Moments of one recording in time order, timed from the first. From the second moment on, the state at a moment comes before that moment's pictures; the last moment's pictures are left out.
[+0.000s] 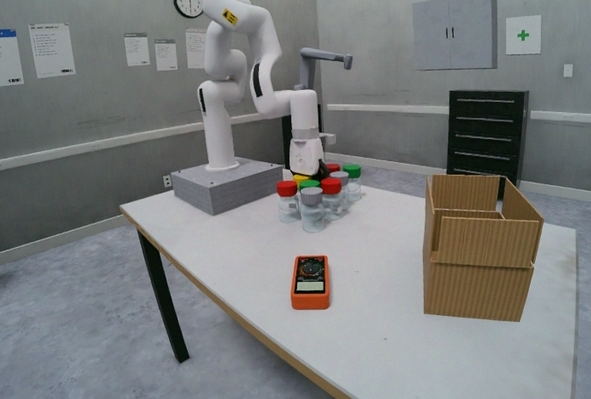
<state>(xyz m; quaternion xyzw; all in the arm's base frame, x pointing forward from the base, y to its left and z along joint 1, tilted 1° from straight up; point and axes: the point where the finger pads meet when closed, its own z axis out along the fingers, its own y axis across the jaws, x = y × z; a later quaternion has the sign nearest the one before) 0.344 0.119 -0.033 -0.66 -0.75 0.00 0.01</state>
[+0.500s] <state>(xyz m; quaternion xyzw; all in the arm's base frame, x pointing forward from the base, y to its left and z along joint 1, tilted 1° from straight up) 0.345 0.116 -0.033 -0.66 -0.75 0.00 0.01</state>
